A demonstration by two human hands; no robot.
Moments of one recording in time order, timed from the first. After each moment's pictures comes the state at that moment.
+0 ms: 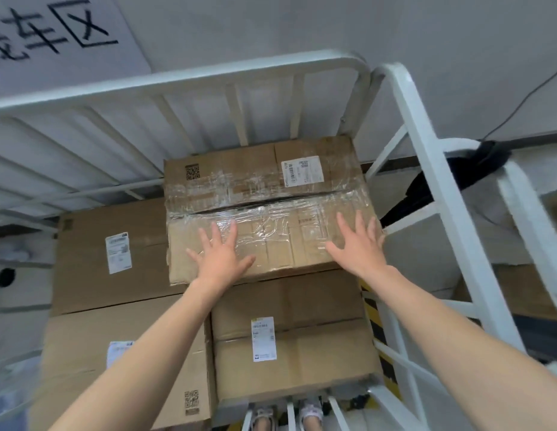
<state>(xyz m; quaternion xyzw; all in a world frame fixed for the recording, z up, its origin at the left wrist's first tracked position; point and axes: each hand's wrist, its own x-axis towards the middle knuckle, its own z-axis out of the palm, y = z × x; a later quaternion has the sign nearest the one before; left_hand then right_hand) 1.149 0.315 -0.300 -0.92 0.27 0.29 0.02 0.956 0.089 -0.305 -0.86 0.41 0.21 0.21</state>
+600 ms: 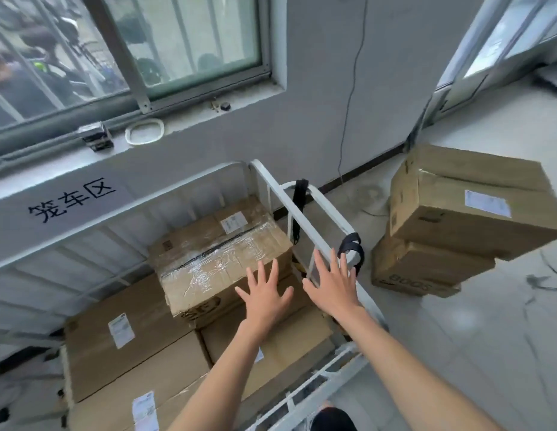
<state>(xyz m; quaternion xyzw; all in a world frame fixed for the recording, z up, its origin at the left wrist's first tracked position) 0.891 0.347 -0.031 -0.83 0.47 0.28 -0.09 0.740 0.264 -0.009 -0.81 0.55 0.07 0.20</state>
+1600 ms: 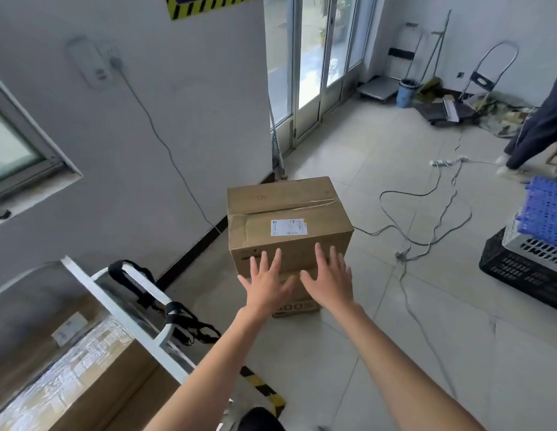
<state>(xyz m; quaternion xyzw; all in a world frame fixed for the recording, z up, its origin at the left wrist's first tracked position) 0.449 0.087 0.060 -0.70 0.65 0.27 -0.10 0.289 0.079 0.054 -0.65 0.73 -0.10 0.21</state>
